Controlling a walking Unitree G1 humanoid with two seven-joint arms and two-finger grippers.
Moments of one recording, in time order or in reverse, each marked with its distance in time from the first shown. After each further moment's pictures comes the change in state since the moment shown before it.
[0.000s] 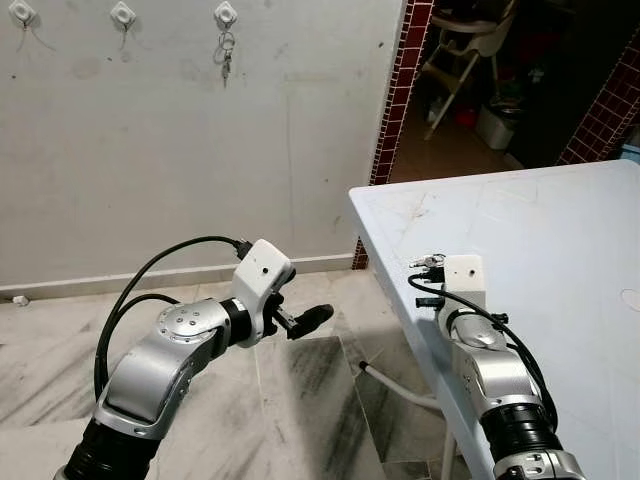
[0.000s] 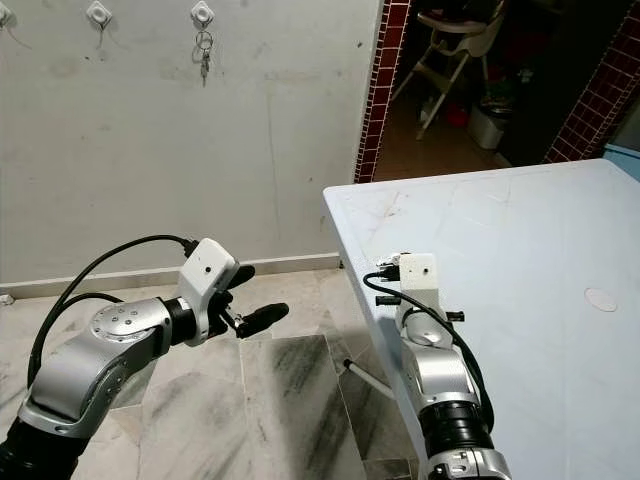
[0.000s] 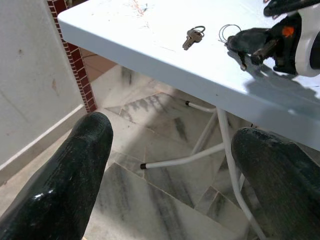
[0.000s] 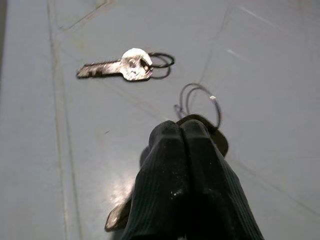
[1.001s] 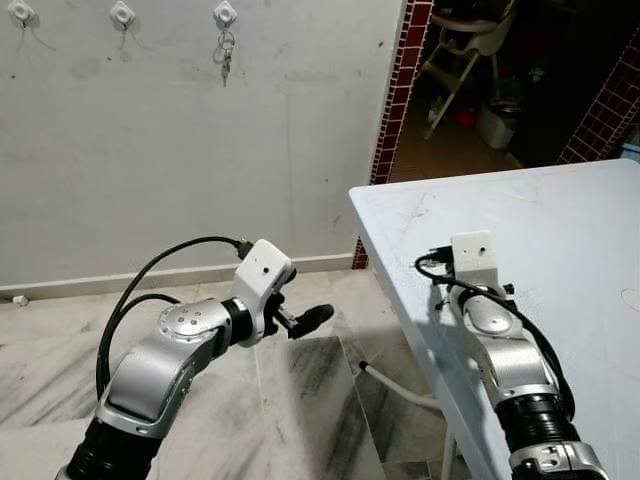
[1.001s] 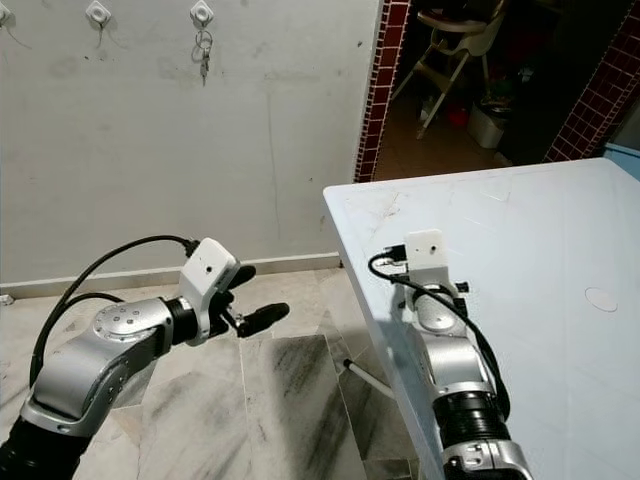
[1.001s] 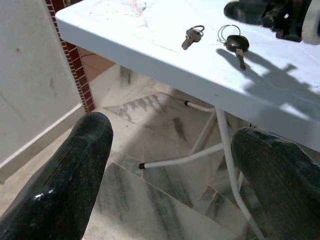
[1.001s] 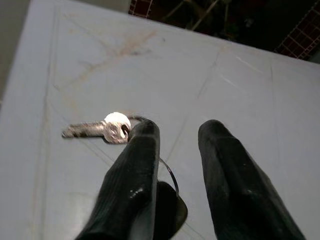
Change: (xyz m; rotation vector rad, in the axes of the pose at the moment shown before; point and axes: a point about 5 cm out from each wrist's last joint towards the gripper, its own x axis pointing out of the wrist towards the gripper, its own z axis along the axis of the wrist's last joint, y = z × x) left arm 0.002 0.000 -0.001 -0.007 0.001 -0.001; right arm 0.006 -0.017 0.023 -0.125 -0.150 0.010
